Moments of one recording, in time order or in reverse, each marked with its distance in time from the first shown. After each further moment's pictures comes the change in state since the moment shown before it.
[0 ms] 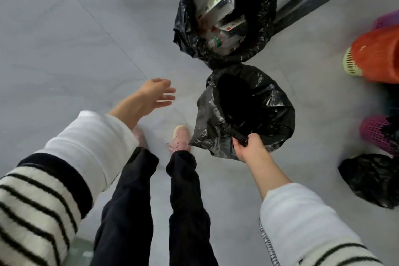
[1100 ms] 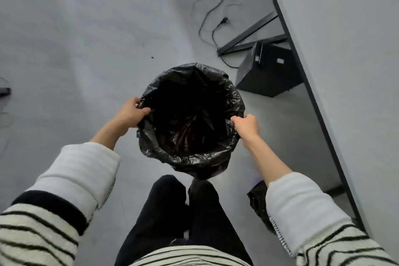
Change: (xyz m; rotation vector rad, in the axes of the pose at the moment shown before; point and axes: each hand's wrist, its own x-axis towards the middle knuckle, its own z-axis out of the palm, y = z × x) left_hand -0.299 0.404 -0.487 0.096 0.669 0.238; right_hand -0.601 -0.122 0.473 -1.018 -0.521 -0.912
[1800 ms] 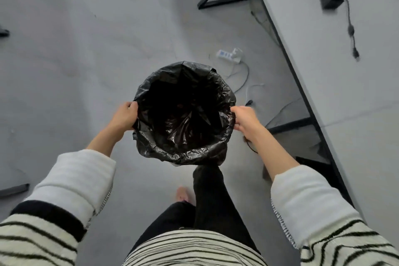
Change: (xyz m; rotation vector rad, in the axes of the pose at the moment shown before) left_hand 0.381 0.335 -0.331 -0.118 0.155 0.061; right_hand 0.230 -0.574 0.181 0.222 -0.220 -0.021
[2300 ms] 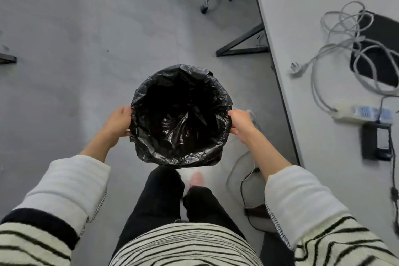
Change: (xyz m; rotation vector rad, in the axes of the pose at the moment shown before) left_hand 0.287 0.243 -0.078 -0.147 0.033 -0.128; right_hand 0.237 -0.348 0.109 -0.113 -0.041 0.007
